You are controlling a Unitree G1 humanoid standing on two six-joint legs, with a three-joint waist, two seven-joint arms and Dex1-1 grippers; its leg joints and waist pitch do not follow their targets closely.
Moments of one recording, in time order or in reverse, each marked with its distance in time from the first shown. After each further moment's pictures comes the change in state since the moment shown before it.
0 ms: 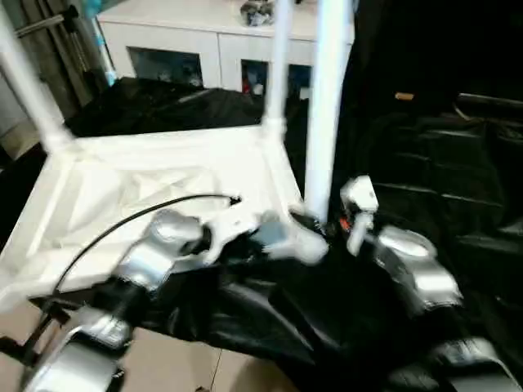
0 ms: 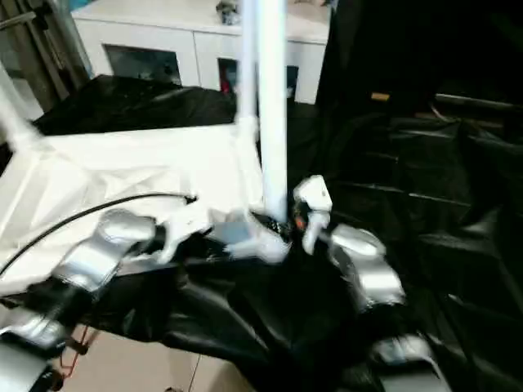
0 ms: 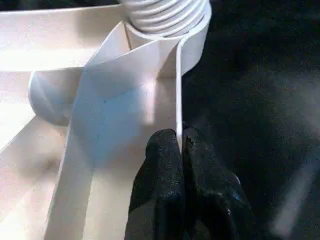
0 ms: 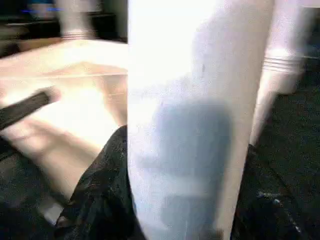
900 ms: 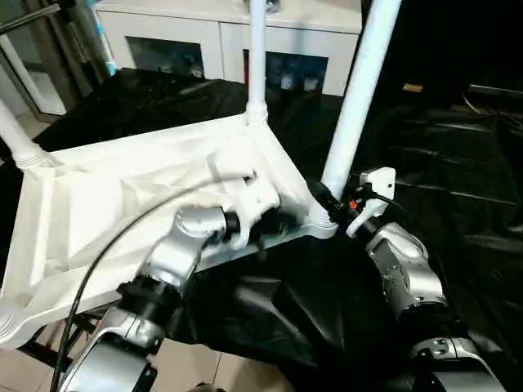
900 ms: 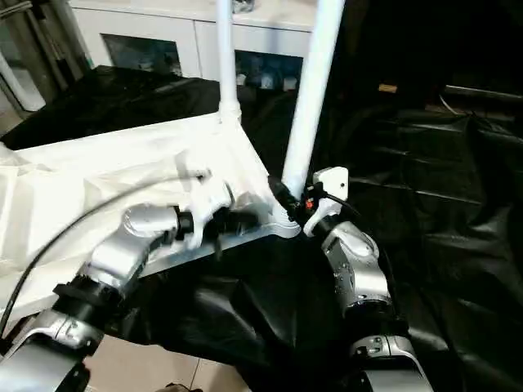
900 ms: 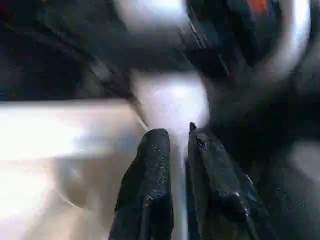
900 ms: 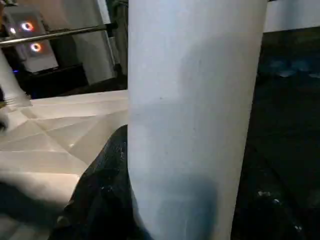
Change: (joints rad) left arm -0.013 -0.107 0.152 -0.077 -0.154 -0.028 0.117; right arm 0.025 0.074 -0.126 0.001 0.101 -0.117 -0.036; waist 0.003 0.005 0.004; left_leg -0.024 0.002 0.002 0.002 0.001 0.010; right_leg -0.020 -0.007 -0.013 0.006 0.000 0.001
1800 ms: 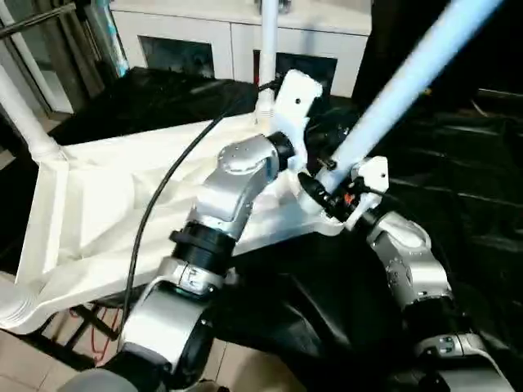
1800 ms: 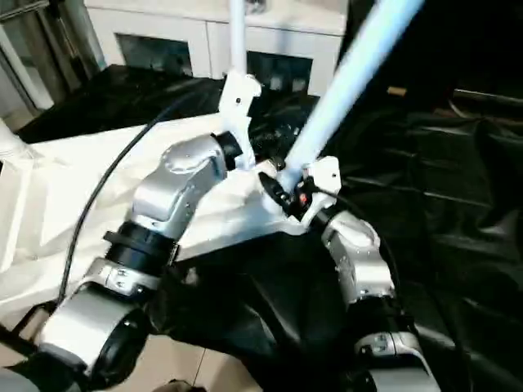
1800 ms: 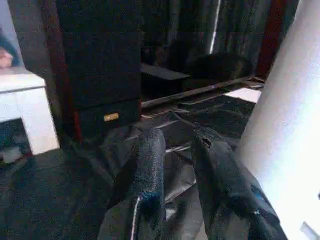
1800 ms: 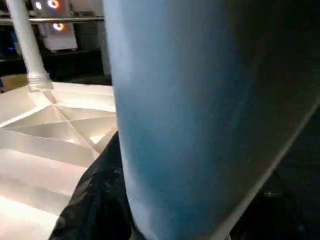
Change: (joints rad) left arm -0.287 -0.229 0.115 0.092 -0.061 -0.015 0.320; right arm -0.027 -0.047 0.056 -0.092 -0.063 0.061 -0.015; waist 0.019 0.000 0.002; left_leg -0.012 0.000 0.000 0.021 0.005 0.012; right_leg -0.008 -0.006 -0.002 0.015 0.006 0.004
